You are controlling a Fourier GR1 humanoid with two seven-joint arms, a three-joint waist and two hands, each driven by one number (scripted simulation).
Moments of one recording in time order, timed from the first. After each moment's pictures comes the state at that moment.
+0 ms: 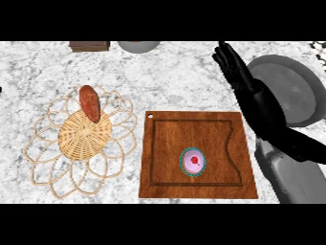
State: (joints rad) left arm -0.07 0.62 -0.03 -1.60 0.41 0.36 -0.02; right arm -0.43 -0.20 0.22 -1.59 -0.10 0.03 -0.19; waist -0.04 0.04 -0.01
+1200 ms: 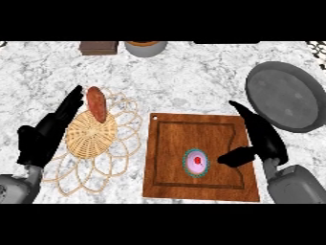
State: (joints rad) left arm -0.17 0.52 -0.33 -1.55 0.26 0.18 0.11; right arm -0.26 -0.38 0.41 -1.54 0.40 -0.07 0.65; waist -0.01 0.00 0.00
